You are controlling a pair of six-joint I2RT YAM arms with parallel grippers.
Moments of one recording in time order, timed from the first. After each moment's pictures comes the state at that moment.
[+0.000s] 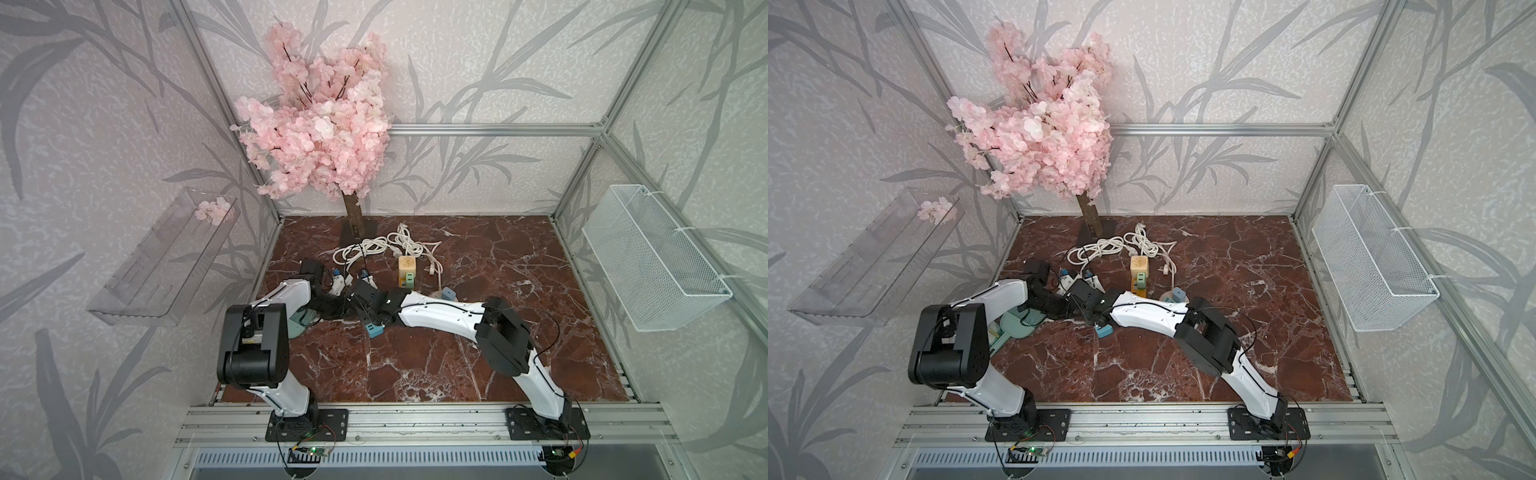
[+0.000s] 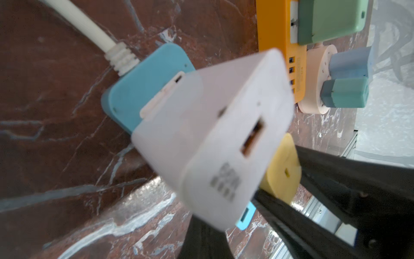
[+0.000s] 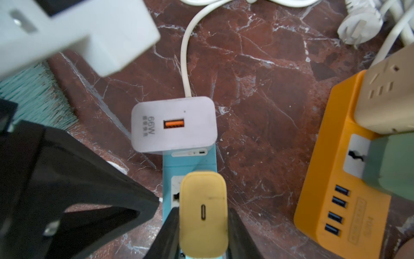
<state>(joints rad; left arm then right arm) 0.04 1.62 0.90 -0.67 0.69 0.09 1.09 2.23 1.81 -0.56 0.34 0.60</state>
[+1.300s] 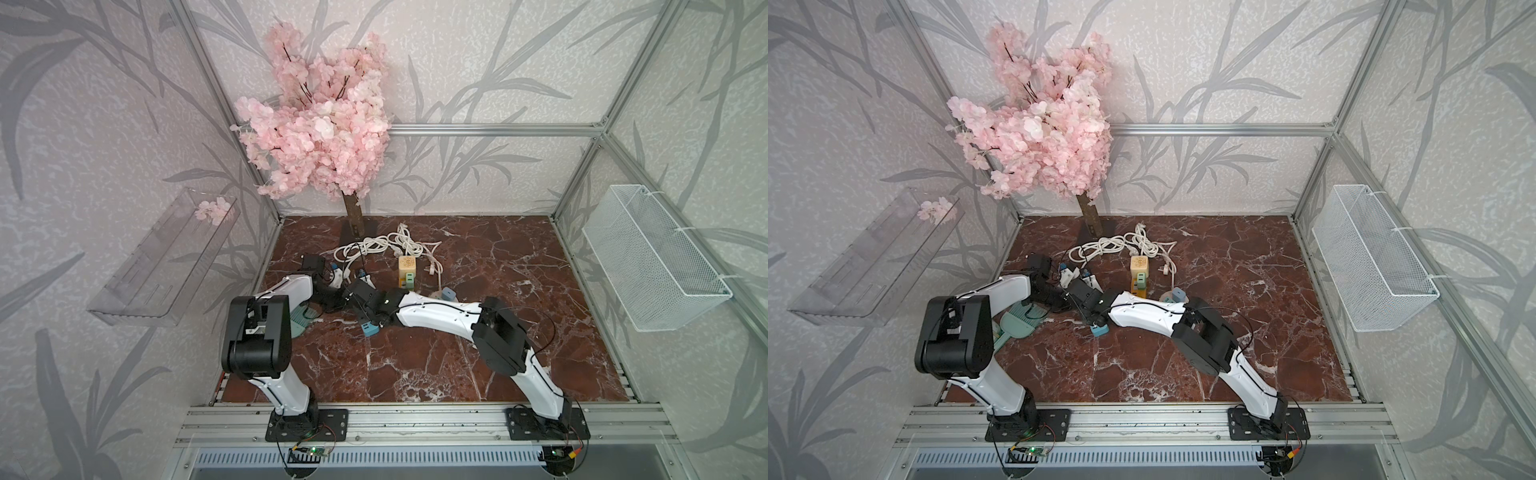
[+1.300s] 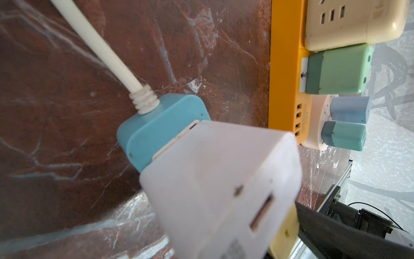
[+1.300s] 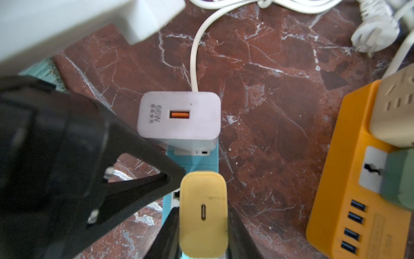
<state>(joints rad) 0.04 1.69 0.94 -0.58 0.64 -0.04 1.11 2.26 1.85 -0.54 0.36 0.56</state>
